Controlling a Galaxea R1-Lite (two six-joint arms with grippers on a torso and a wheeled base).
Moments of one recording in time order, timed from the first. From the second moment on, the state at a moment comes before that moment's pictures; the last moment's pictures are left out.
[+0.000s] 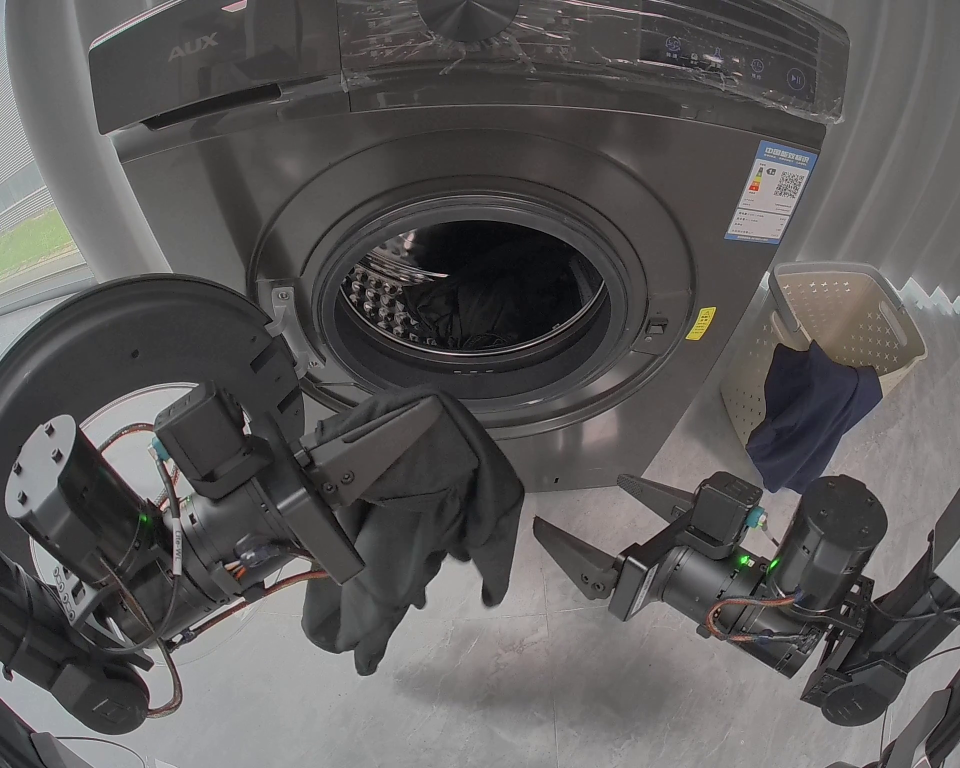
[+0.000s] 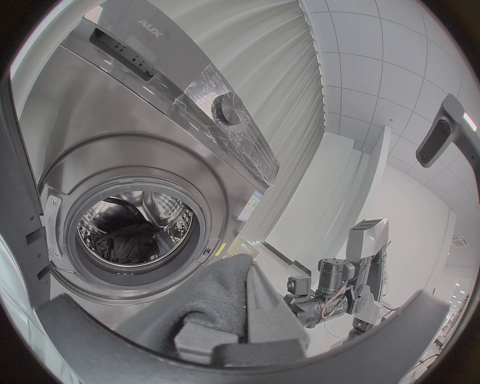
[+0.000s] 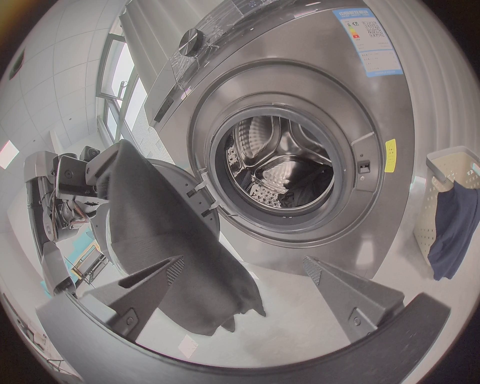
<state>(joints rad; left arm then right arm) -0.66 1.61 -0.38 -1.54 -0.29 -0.28 0.81 1.83 -0.38 -1.44 -0.13 0.16</state>
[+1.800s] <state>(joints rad) -0.66 1.63 -0.39 -1.55 -0.28 -0.28 0.81 2.03 -0.69 -1.49 -0.08 0.12</state>
